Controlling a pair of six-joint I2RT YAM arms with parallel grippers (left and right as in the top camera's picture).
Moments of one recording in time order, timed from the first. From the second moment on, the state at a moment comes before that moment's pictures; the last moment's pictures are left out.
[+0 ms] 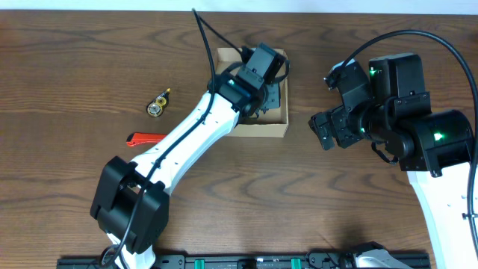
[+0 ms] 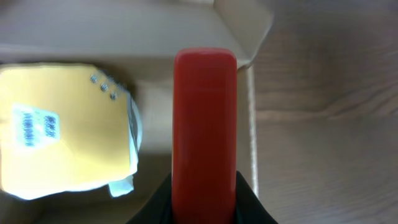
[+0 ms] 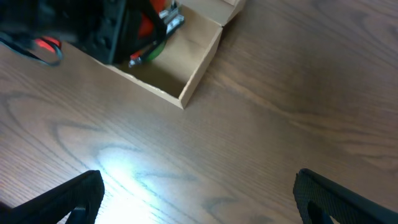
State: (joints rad) left arm -0.67 1.89 1.60 -0.66 -0.03 -0.66; right arm 0.24 1.29 1.56 -1.26 -0.11 -0.19
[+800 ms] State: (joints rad) left arm -0.71 2.00 1.48 -0.40 -0.04 -0.70; right arm 0.24 1.29 1.56 -1.26 -0.11 -0.19
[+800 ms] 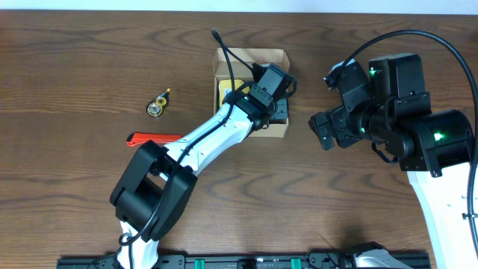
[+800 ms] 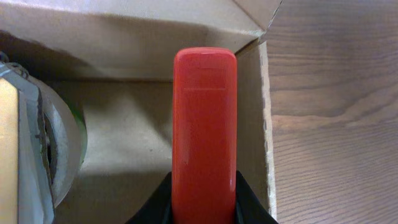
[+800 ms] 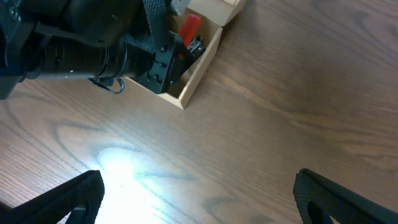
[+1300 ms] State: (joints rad) left arm -0.74 2.00 1.48 -0.37 -0.09 -0.70; right arm 0.24 1.29 1.56 -1.26 -0.11 -0.19
